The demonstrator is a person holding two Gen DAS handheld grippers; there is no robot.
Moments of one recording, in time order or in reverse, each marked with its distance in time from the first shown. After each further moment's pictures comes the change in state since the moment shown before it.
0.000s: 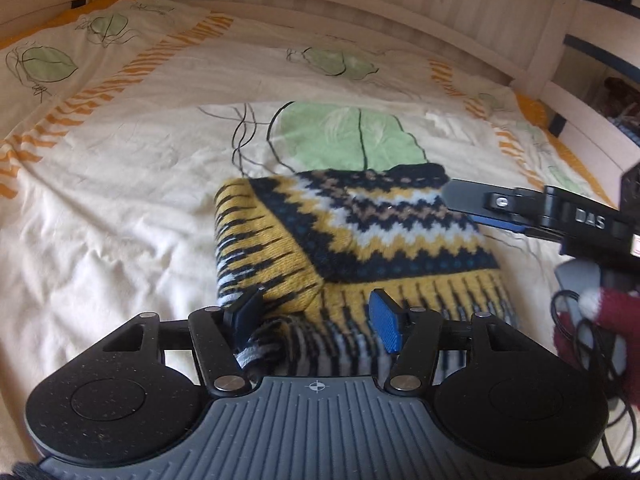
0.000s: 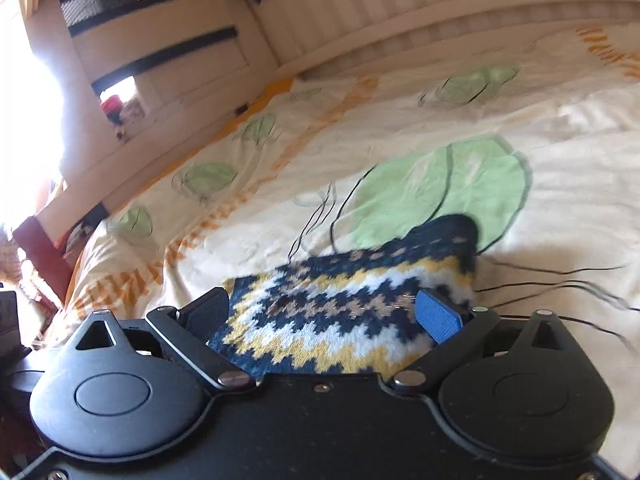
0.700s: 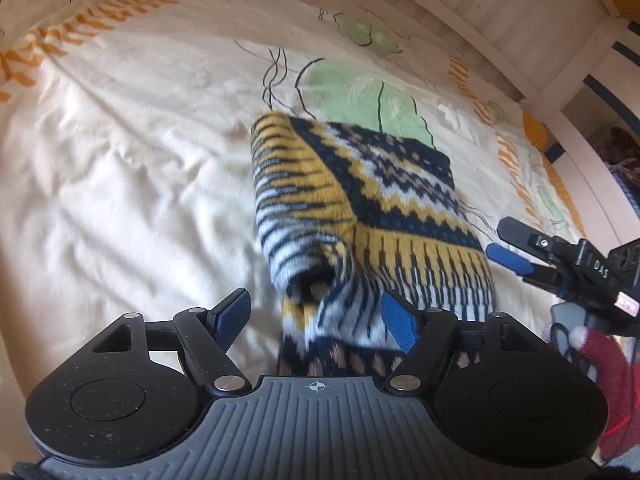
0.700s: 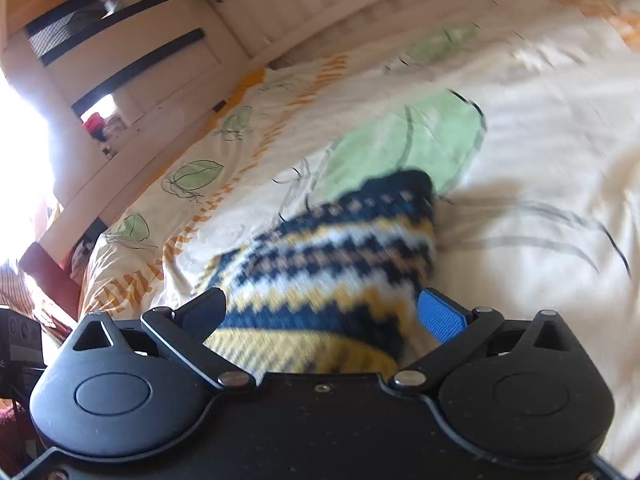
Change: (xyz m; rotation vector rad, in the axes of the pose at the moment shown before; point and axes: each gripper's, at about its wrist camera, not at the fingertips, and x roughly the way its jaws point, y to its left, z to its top) left arm -0.020 0.036 -0.022 -0.226 0.125 -0.125; right arm -0.054 -0.033 -0.029 0.199 0.008 -0.012
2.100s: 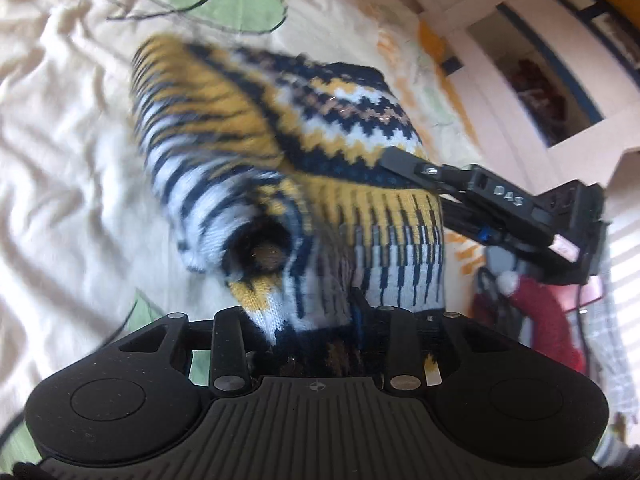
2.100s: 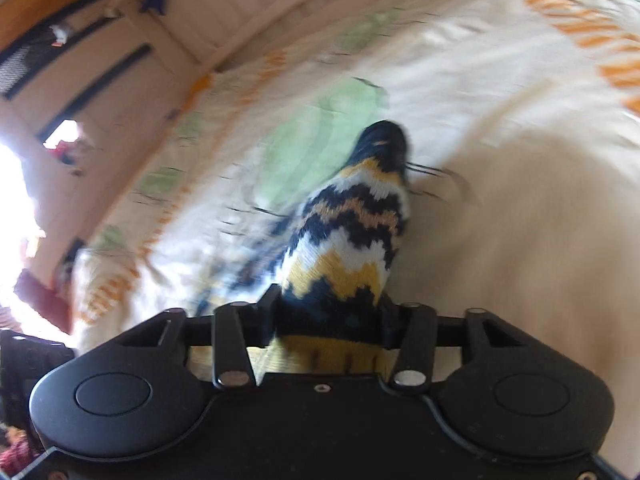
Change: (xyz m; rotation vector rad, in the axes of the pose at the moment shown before) left arm 0.073 -0.103 -0.056 0.042 0.267 -0.323; right arm -0.075 -0.049 -0.020 0.094 0.046 -0.169
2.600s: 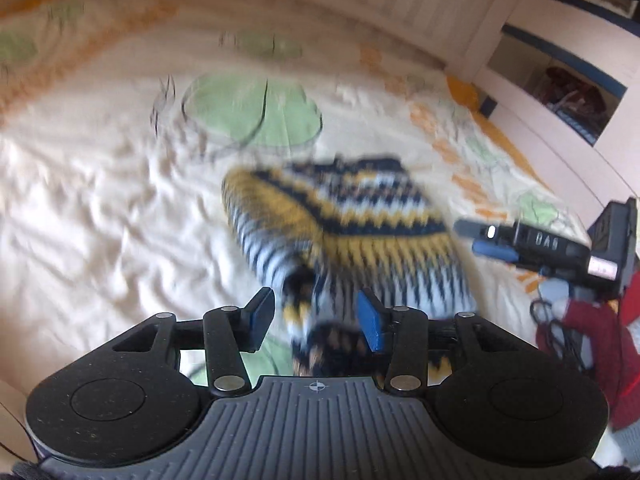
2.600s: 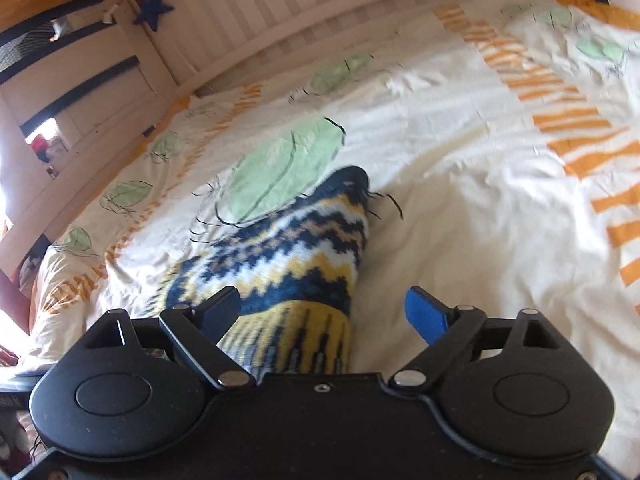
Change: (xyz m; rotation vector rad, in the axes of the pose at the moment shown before) left arm -0.090 -0.051 -0.031 0.225 -0.346 0.323; right arm -0.052 0.020 -0.021 -0.102 -0.155 -0.075
